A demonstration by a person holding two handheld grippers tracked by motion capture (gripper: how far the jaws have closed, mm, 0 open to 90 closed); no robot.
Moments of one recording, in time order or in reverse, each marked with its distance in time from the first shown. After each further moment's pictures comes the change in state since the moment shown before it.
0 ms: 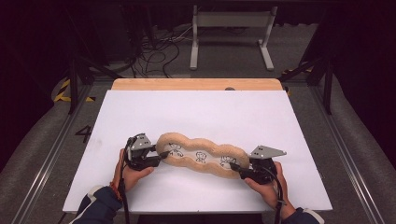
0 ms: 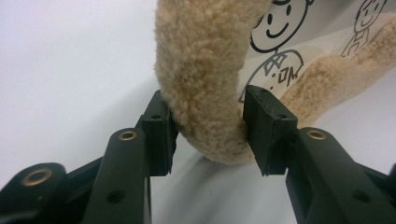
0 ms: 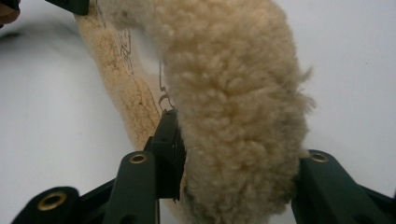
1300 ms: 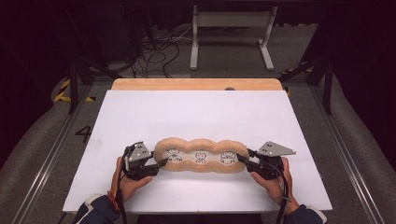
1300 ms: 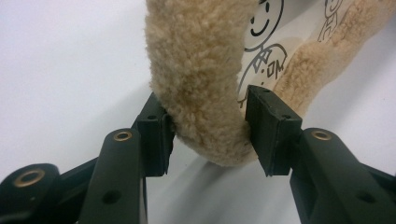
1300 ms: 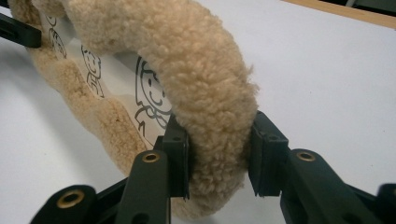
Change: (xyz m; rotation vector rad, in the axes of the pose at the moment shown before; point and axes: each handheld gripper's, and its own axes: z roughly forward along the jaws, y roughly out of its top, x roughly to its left) left arm -0.021 -0.012 -0.014 -0.013 0.027 0.027; right arm -0.015 0.003 -0.011 -0.097 -0.079 -0.046
